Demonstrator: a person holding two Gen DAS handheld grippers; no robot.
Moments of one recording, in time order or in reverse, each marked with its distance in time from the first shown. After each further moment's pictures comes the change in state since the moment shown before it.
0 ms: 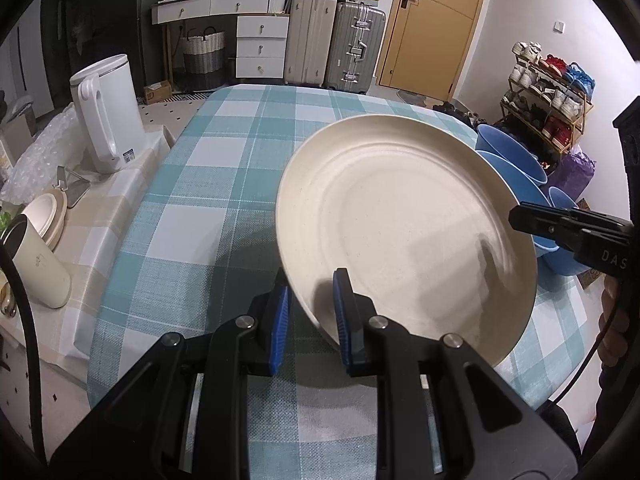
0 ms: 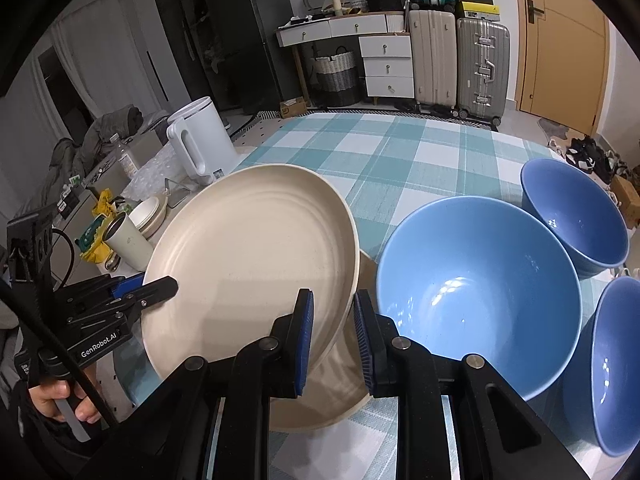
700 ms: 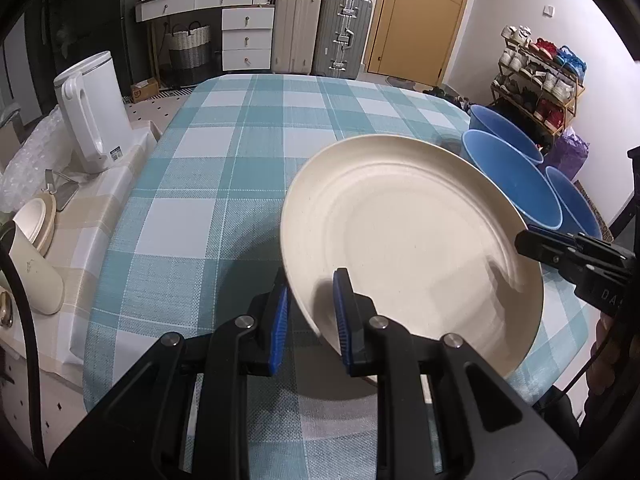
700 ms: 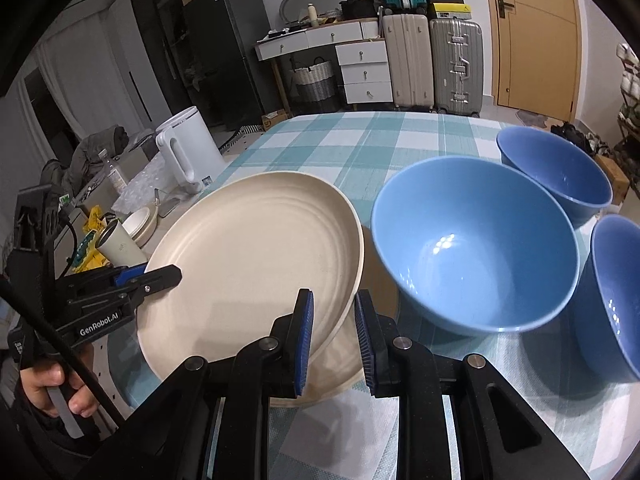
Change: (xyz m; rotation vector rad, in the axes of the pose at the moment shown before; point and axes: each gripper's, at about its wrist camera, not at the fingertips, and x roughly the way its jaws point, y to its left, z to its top) left arm 0.016 -0.001 -0.003 0.052 0.041 -0.022; right arm -0.005 0.003 -0.044 0.083 -0.049 -0.041
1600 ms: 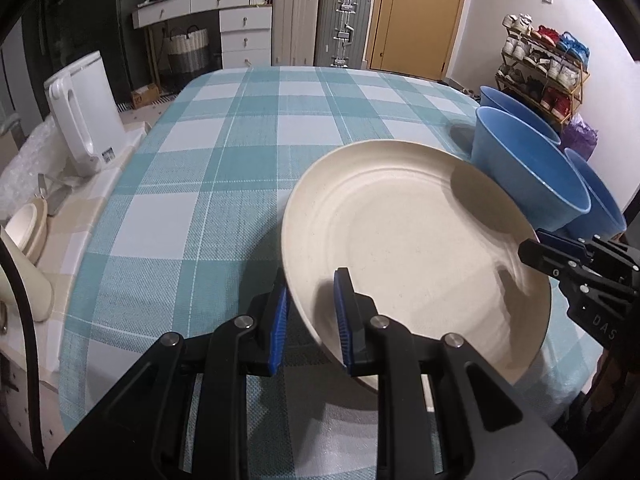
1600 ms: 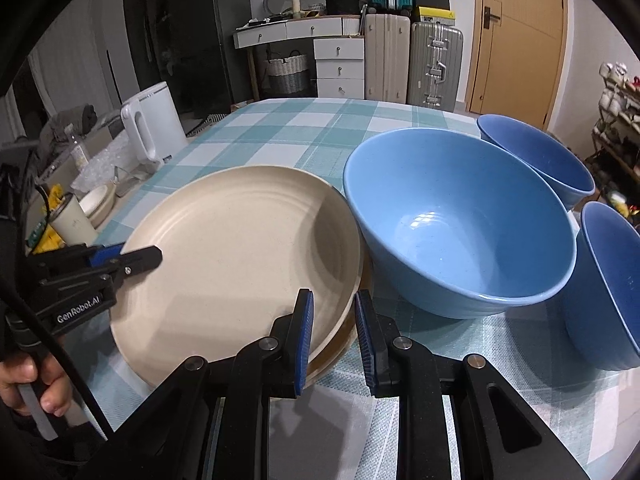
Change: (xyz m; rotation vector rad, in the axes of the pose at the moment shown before) left arm 0.051 -0.009 -0.009 0.041 -0.010 0.040; right arm 0.036 0.003 -0.026 -0.058 0.004 -0.174
